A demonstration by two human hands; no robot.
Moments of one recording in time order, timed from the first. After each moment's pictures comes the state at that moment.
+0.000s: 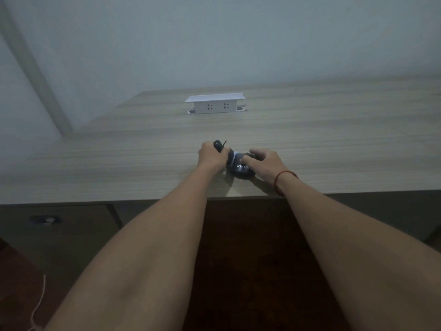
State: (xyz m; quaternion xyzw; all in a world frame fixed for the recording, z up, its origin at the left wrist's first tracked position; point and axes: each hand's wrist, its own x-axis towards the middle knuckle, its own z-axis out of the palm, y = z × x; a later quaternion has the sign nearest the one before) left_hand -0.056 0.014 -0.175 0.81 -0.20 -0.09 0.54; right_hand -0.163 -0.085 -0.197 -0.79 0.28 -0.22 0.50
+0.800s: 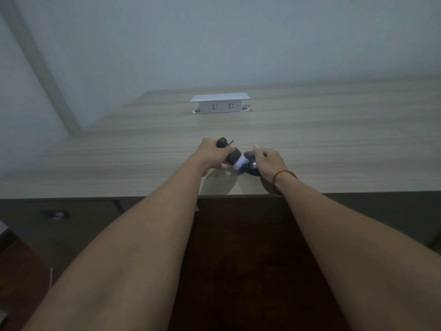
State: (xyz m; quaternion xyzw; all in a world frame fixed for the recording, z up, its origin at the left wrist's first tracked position) left_hand -0.058 0.040 -0.154 0.77 -0.26 -0.21 0.54; right_hand -0.151 -0.079 -0.199 -0.79 0.33 -0.27 0.45
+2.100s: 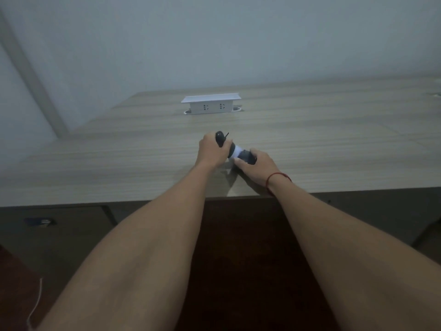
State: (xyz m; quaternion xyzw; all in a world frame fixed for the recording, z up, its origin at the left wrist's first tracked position) left_hand -0.062 0.009 -0.163 0.82 -0.31 0.04 0.48; right_hand -0.158 -0.083 -0.201 -0.83 0.30 -0.20 0.41
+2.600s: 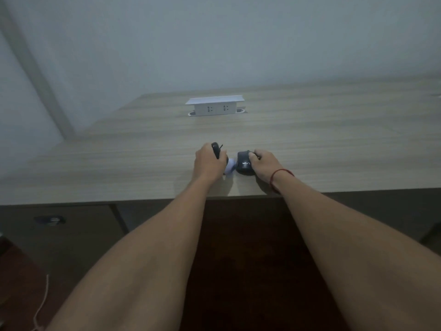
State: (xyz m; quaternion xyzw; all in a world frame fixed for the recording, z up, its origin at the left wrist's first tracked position) left_hand -0.068 0.031 -0.185 0.83 -0.27 0.05 0.48; right_hand -0.156 -0.087 -0.195 -0.83 0.31 -0.21 0.41
